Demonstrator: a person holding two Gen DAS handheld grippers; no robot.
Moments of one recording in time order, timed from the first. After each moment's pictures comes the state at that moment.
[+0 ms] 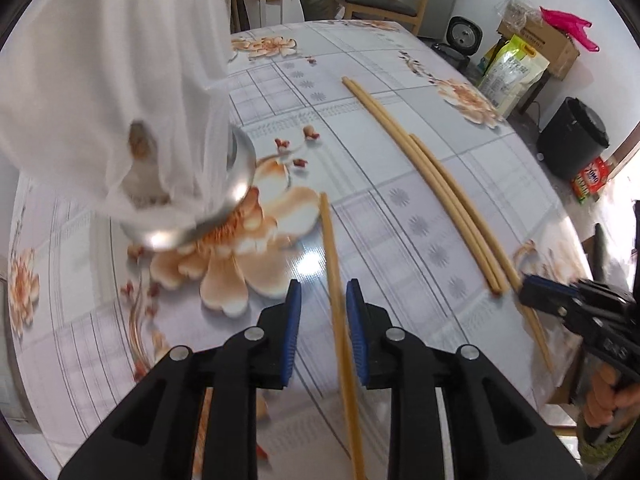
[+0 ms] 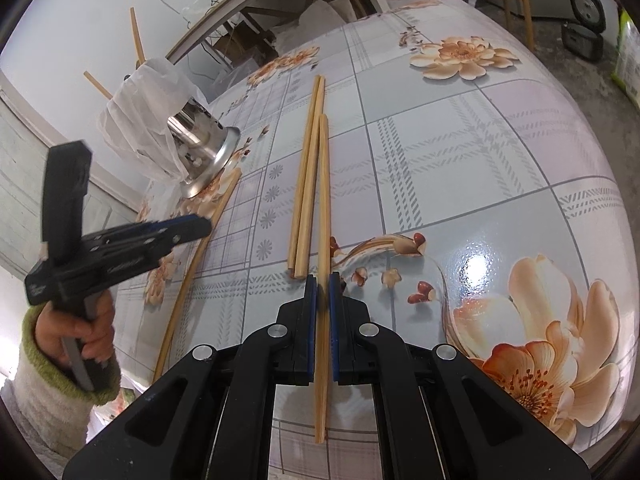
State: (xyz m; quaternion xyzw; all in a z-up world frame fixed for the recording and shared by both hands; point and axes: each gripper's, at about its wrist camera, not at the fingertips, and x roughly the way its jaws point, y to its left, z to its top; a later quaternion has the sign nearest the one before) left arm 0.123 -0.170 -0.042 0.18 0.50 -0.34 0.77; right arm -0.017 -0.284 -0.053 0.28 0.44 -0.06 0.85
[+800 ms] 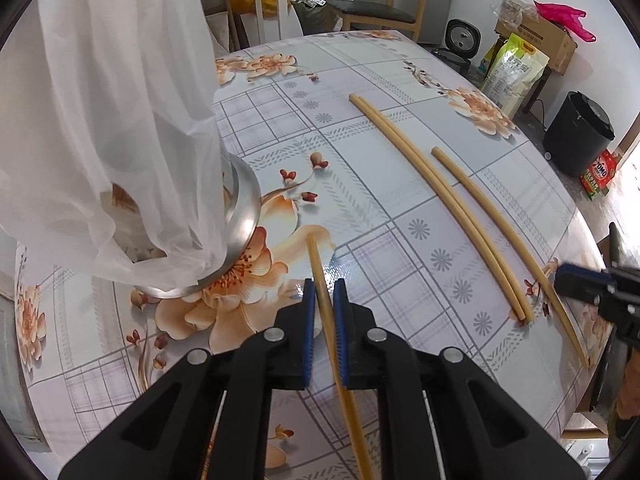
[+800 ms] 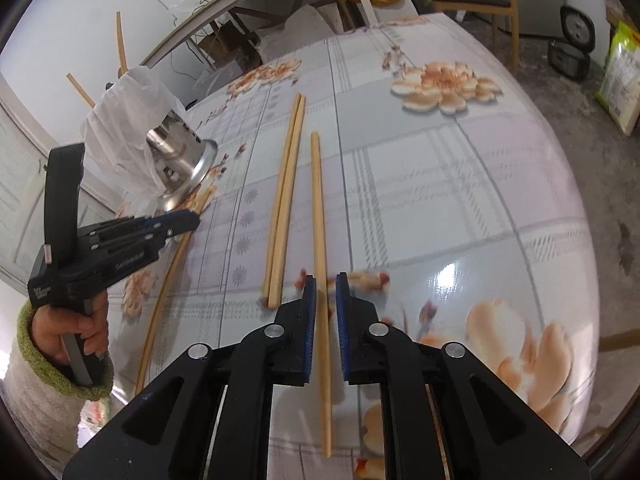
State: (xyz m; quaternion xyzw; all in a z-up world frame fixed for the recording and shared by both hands) left arm 0.137 -0.183 -0.046 0.20 0.47 -0.34 0.79; right arm 0.000 -0.294 -0.037 0.23 0.45 -0.11 0.85
